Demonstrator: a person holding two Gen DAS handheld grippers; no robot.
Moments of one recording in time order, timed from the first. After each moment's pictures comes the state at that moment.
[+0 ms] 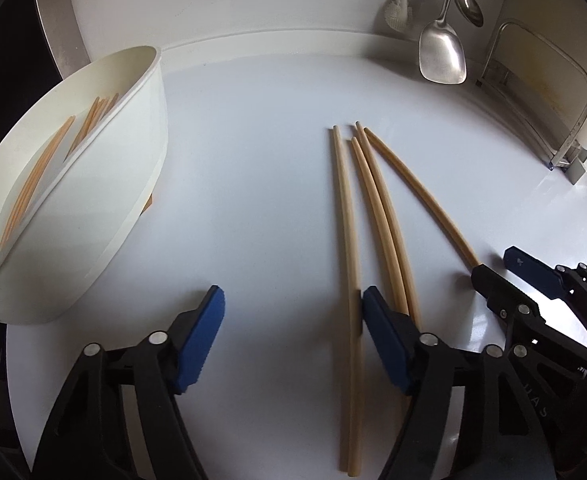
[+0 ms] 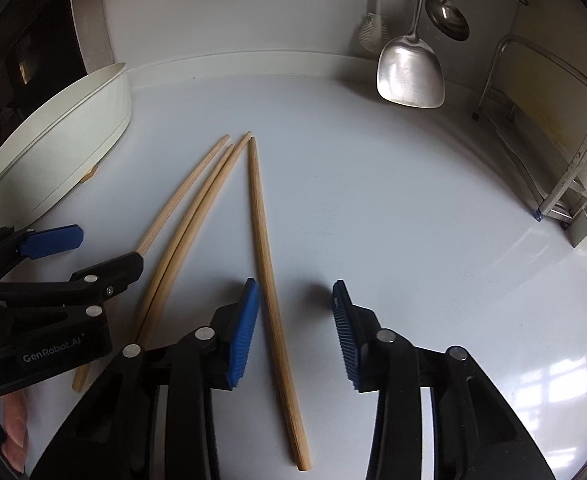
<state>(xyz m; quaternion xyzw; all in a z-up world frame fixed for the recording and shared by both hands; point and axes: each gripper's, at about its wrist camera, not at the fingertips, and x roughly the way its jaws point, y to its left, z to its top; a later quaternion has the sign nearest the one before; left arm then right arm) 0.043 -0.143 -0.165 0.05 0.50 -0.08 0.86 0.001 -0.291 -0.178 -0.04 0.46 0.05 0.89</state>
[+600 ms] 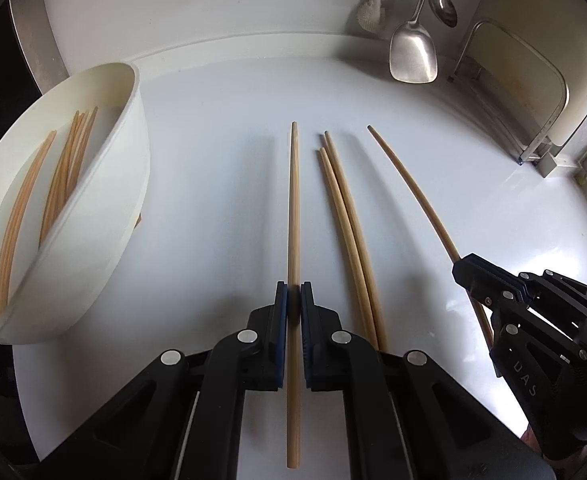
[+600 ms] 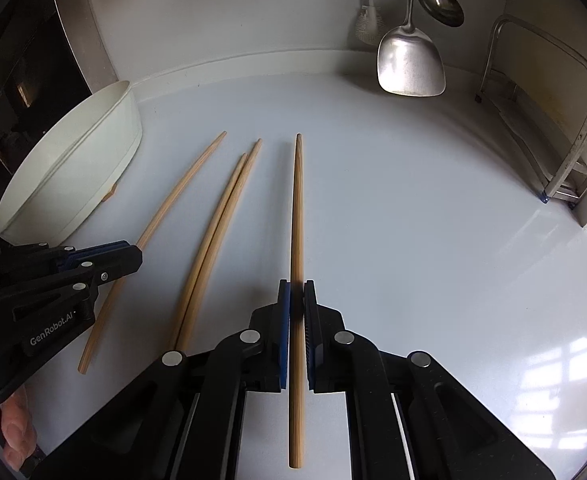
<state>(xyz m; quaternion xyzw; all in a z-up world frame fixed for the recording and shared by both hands) 0.040 -0.142 -0.136 0.05 0.52 -0.13 0.85 0.001 -0.295 -0.155 0.02 0.48 0.06 0.88</state>
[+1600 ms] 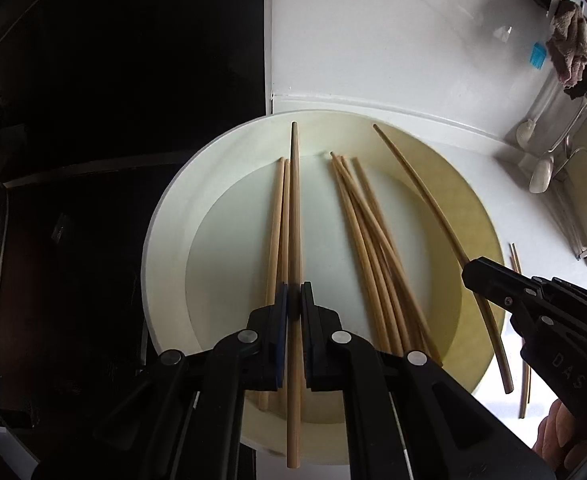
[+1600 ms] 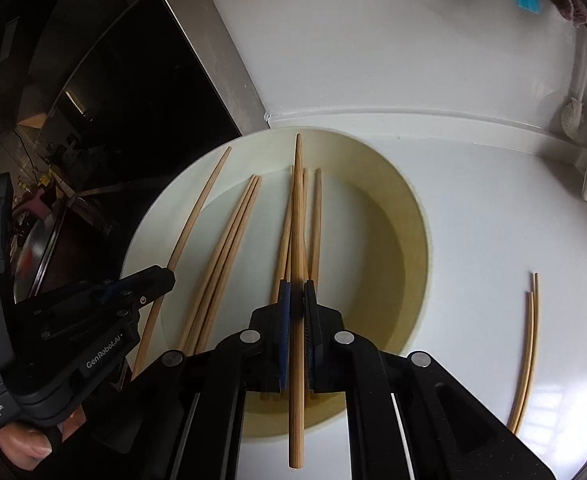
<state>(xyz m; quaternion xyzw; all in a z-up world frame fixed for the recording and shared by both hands) 0.132 0.105 -0.079 0.00 0.51 -0.04 0.86 0.112 -0.042 -0.082 0.07 0.49 0.16 0.85</state>
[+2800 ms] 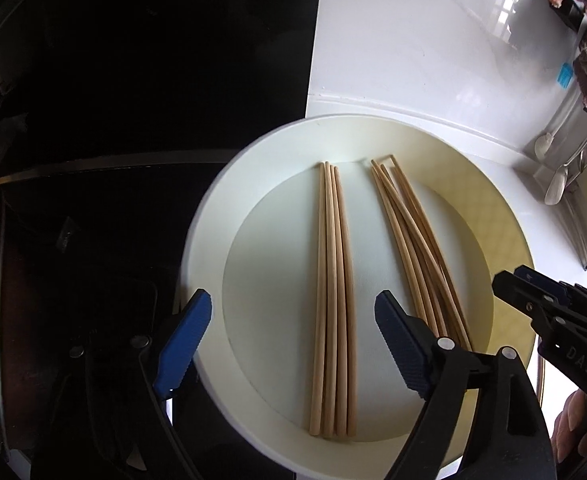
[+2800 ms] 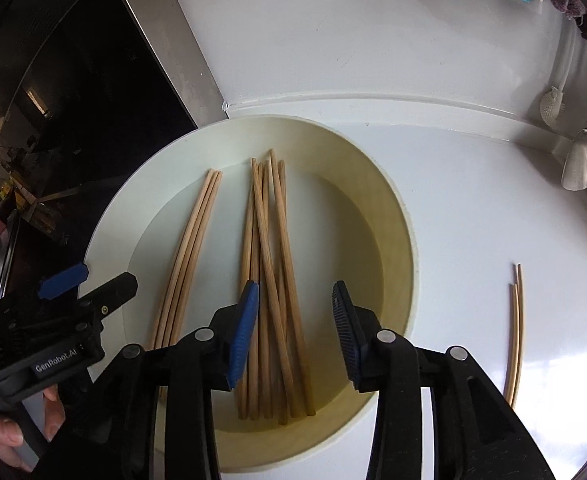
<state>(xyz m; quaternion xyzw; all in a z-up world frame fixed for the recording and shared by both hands) 0.149 0.140 -0.086 -0.02 0.51 -0.03 0.86 0.122 -0.048 -0.092 0.06 0.51 0.09 0.85</state>
